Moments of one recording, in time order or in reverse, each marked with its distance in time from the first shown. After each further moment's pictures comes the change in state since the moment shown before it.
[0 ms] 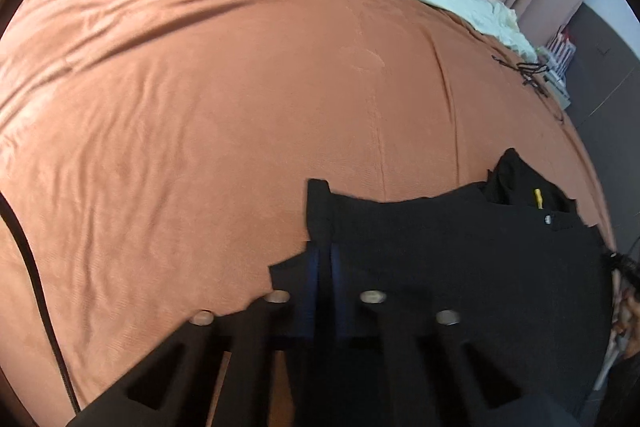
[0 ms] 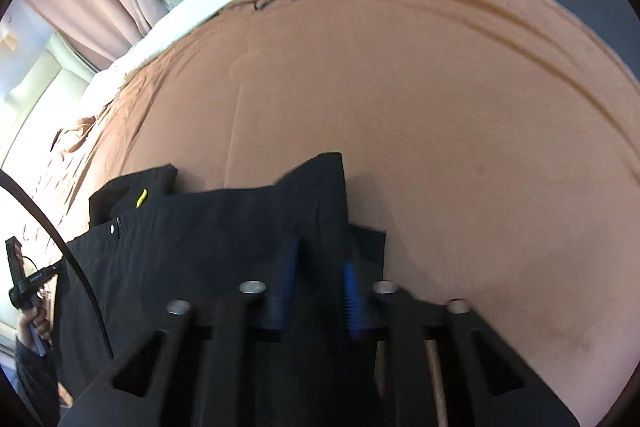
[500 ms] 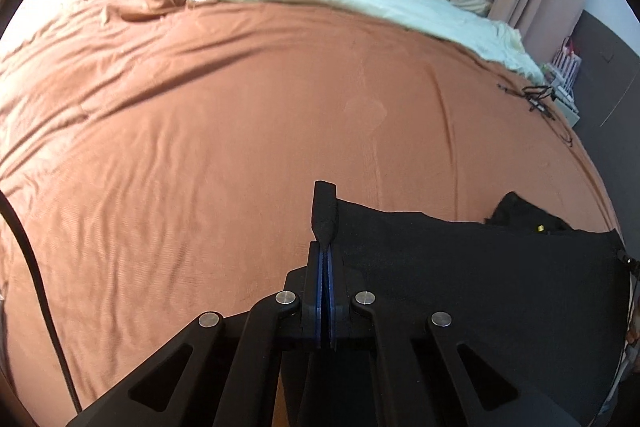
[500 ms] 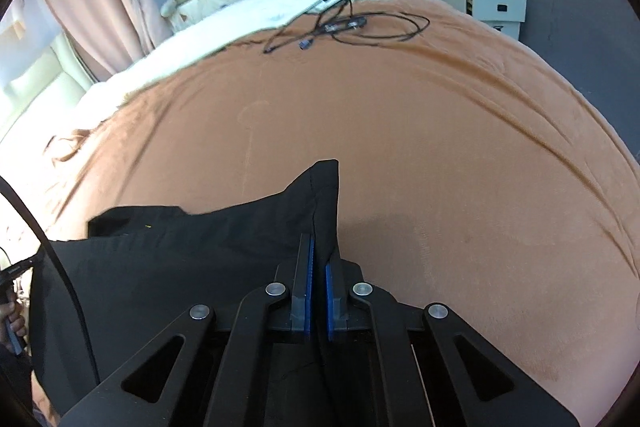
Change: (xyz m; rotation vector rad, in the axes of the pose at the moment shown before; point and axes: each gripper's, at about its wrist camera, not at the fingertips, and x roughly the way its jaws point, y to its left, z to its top) left arm -0.002 -0.010 0.030 0.009 -0.080 0.058; right arm -0.003 0.008 -0.011 -0.049 -0.090 -0.102
